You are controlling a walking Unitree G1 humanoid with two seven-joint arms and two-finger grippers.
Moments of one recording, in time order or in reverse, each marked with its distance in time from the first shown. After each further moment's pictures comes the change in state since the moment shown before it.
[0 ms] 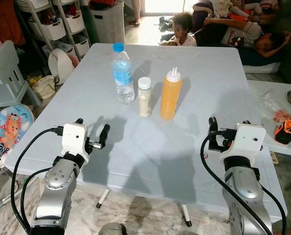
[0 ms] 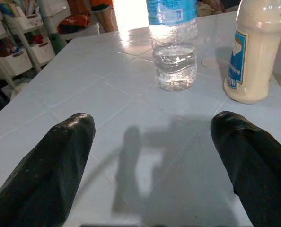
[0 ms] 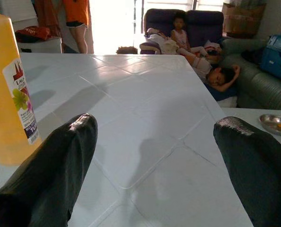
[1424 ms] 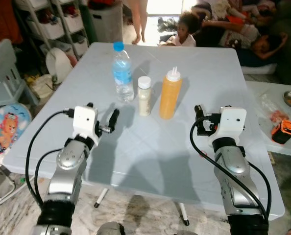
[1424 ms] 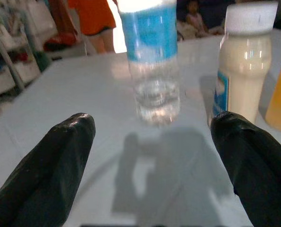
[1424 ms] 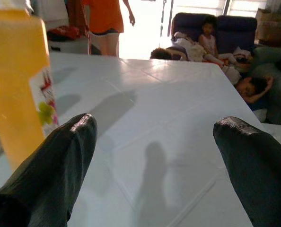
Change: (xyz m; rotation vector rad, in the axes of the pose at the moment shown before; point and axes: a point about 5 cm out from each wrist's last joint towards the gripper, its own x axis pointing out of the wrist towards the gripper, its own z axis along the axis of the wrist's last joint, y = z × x) left arm 0.038 -0.011 0.016 -0.007 -0.061 -0.053; right arm 0.045 0.017 -0.004 -0.009 -0.002 0.141
